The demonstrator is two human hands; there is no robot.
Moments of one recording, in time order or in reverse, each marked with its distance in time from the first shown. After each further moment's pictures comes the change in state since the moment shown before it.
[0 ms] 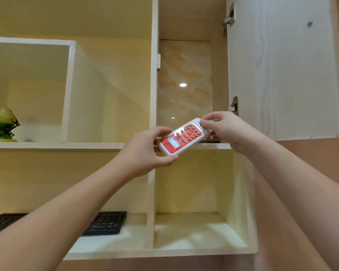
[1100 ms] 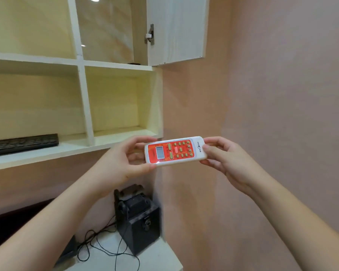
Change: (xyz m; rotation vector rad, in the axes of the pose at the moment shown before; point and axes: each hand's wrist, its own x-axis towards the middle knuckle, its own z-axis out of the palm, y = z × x) left_hand -0.230 0.073 0.044 -0.815 -0.566 -0.144; right_hand -0.391 -0.003 -0.038 0.253 0.278 0.466
